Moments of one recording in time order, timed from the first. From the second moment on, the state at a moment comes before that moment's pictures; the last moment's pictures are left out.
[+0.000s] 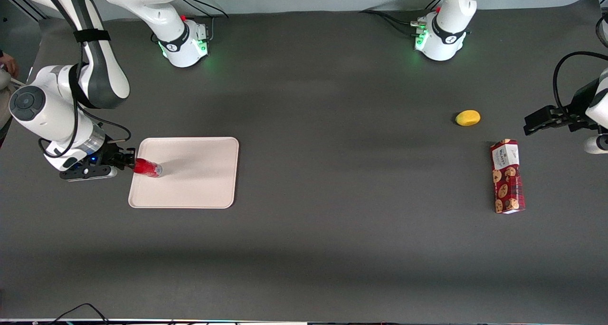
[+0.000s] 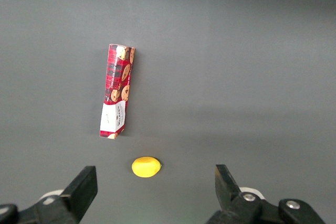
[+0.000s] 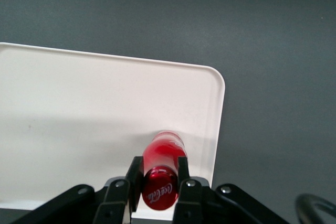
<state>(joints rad) 0.03 0.08 -0.08 -2.19 -0.06 2.32 -0.09</state>
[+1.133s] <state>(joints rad) 0.05 -0.04 0.00 -1.65 -0.05 1.56 -0.03</state>
